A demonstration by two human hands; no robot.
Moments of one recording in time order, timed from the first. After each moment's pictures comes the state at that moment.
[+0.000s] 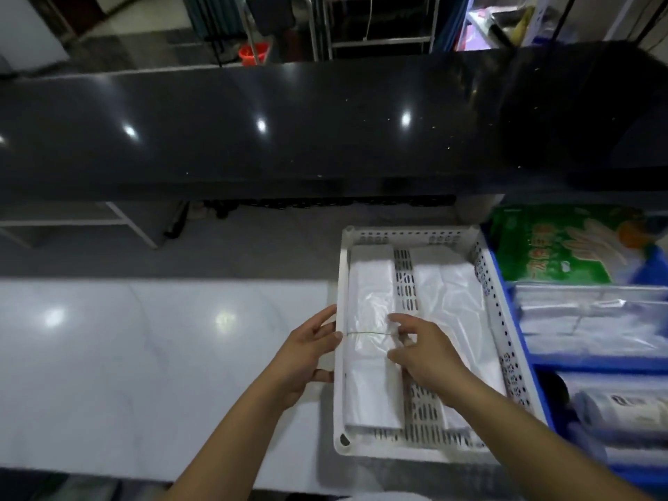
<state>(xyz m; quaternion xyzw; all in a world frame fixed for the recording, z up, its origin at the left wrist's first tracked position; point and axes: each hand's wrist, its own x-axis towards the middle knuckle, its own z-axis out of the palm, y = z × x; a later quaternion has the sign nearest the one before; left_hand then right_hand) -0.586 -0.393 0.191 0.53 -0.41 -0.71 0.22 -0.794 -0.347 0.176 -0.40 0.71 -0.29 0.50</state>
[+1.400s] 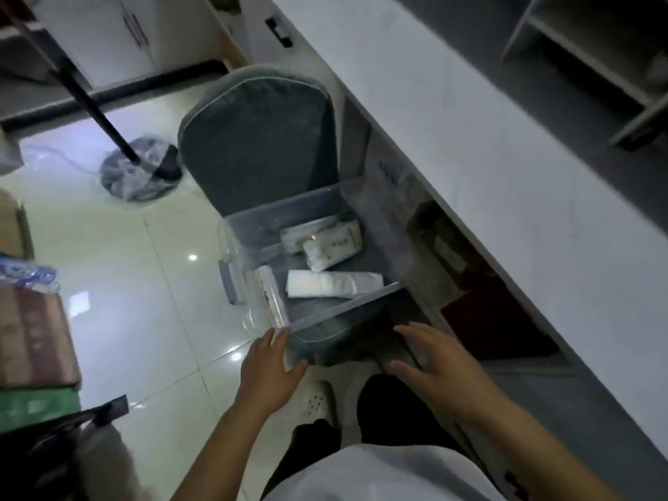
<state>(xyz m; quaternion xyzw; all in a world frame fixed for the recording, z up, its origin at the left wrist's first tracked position) -0.129 0.076 0.056 0.88 -0.27 -0.34 0.18 -0.321 -0.126 0.160 -0.87 0.34 0.16 0.33</state>
